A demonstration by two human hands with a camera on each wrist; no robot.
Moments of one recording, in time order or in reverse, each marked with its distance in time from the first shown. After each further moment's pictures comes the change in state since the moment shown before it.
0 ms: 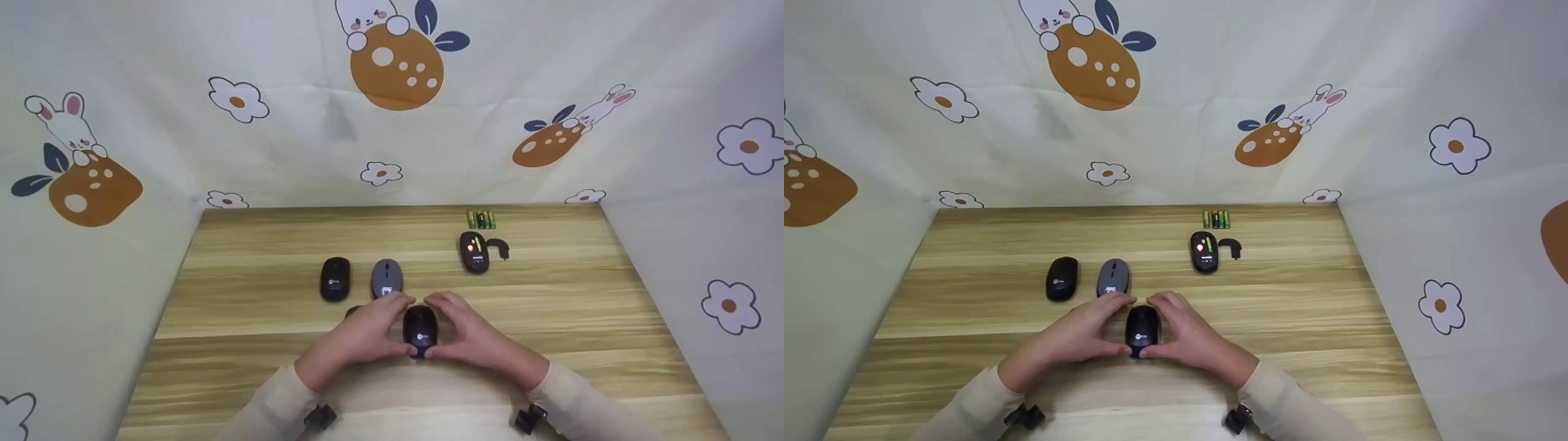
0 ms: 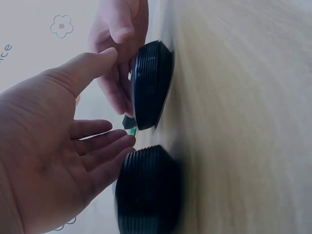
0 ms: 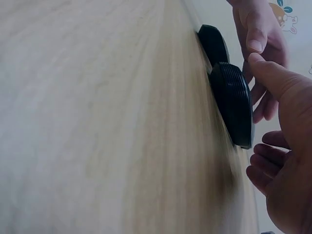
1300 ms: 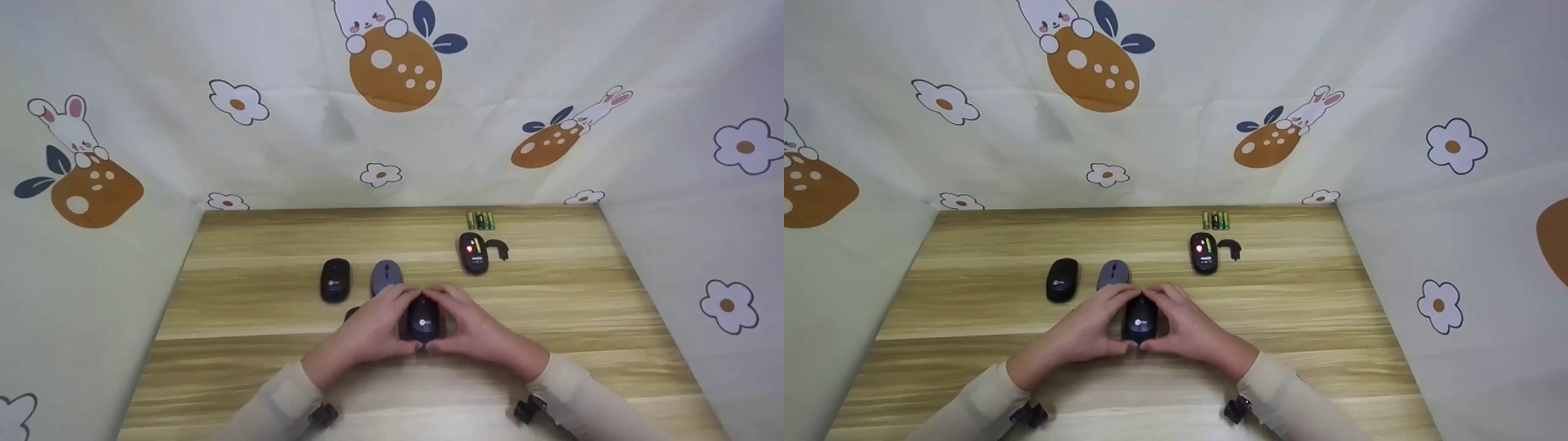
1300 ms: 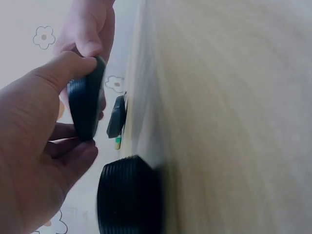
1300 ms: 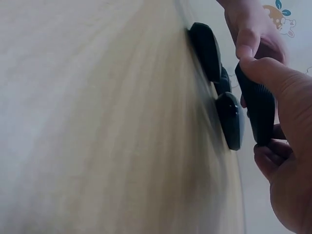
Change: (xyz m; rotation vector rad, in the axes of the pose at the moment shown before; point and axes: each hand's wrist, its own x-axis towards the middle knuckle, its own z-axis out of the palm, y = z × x) left_hand 0.010 0.005 0.004 0.107 0.098 0.082; right_hand 0.010 -0.009 -0.014 0.012 0.007 -0.059
